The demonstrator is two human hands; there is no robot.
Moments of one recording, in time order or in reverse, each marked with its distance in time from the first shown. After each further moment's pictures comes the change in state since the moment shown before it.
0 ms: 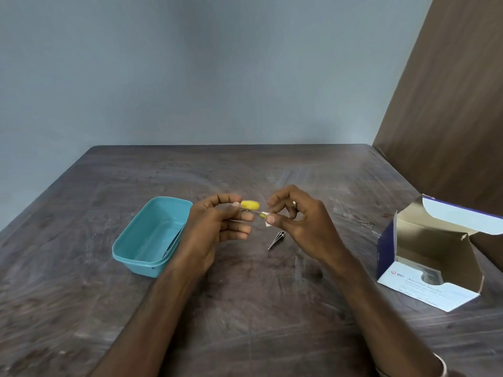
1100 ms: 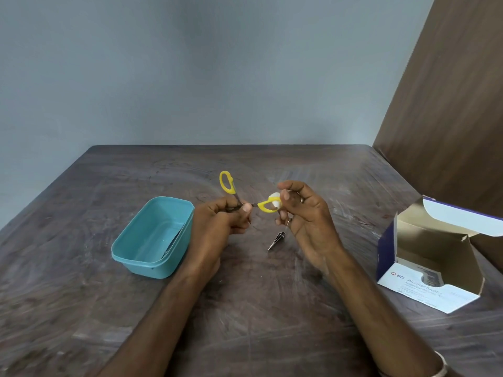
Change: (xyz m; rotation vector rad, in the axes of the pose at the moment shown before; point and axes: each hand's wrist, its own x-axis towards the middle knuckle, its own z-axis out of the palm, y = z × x) left_hand 0.002 -0.014 0.012 0.151 0.066 0.188; right_hand 0.005 -0.003 0.007 0.823 0.091 0.310
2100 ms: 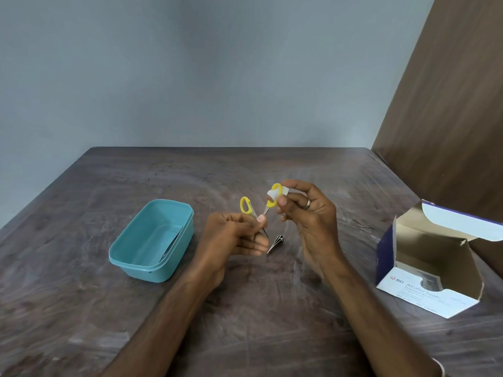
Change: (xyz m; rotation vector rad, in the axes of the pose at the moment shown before) left_hand -0.013 0.007 0.009 -0.066 -0.173 -0.221; right_hand -0.004 -0.003 0.006 -0.142 0.143 -0.182
